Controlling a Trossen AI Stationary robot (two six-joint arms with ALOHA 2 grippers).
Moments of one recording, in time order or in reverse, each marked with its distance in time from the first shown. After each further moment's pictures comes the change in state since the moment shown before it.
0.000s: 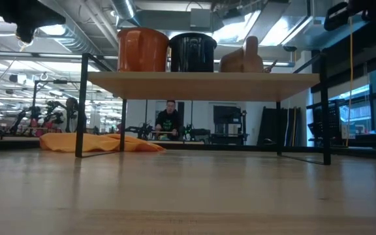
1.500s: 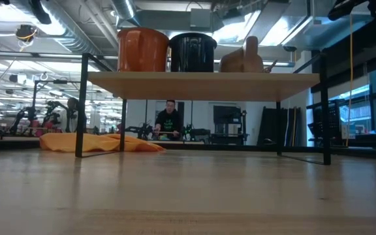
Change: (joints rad) left arm 0.000 0.000 -0.267 1.034 -0.073 -0.093; right arm 0.000 0.000 -0.013 0.161 0.087 -0.080
